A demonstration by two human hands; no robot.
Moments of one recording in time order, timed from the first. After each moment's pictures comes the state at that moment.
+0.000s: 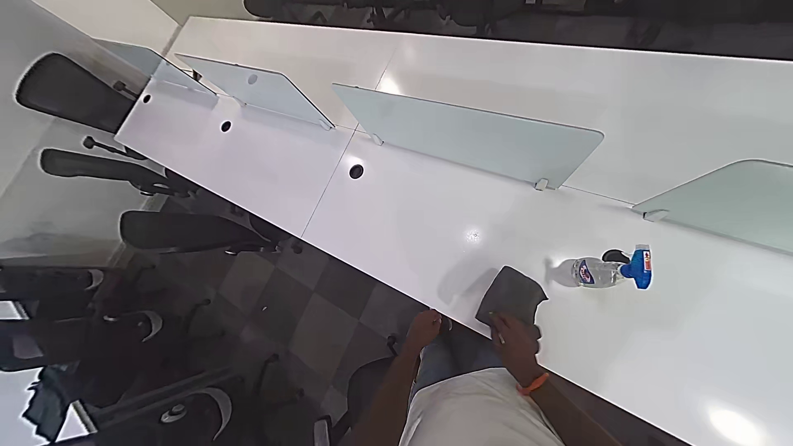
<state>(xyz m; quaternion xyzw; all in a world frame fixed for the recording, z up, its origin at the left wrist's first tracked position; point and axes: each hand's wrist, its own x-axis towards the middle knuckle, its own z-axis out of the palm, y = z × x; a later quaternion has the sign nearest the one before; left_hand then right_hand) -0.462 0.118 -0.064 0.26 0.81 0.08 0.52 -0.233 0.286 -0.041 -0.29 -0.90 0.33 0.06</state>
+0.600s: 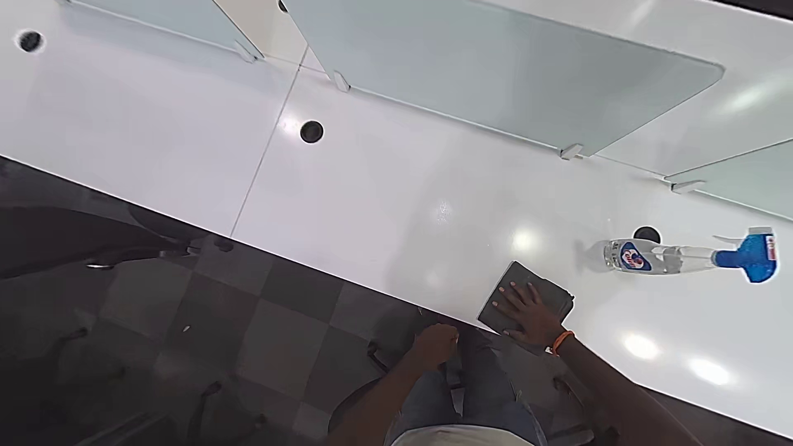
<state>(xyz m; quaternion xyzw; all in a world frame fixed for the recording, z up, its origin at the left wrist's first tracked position) -0.509 0.082 -0.149 0.48 0.63 0.05 0.61 -0.265 0.322 -0.184 -0.06 -0.97 0.16 -0.20</state>
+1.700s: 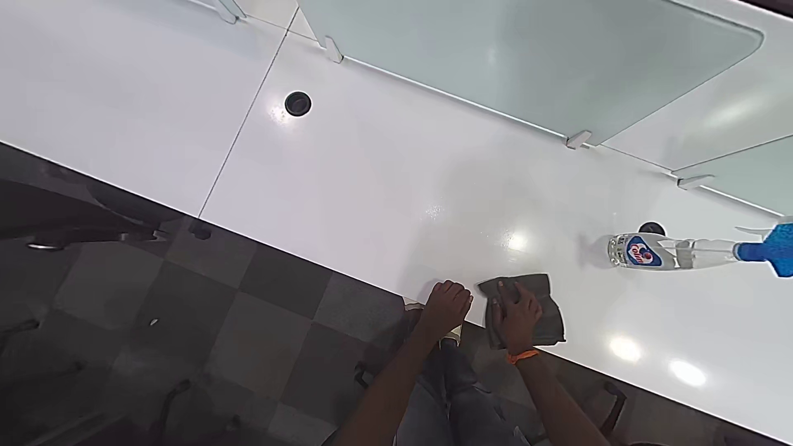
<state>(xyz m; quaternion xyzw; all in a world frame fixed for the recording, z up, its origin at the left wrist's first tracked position) -0.494 0.129 -0.204 0.59 0.74 0.30 0.12 -0.297 0.239 -0.210 -0.46 -0.88 0.09 0.04</state>
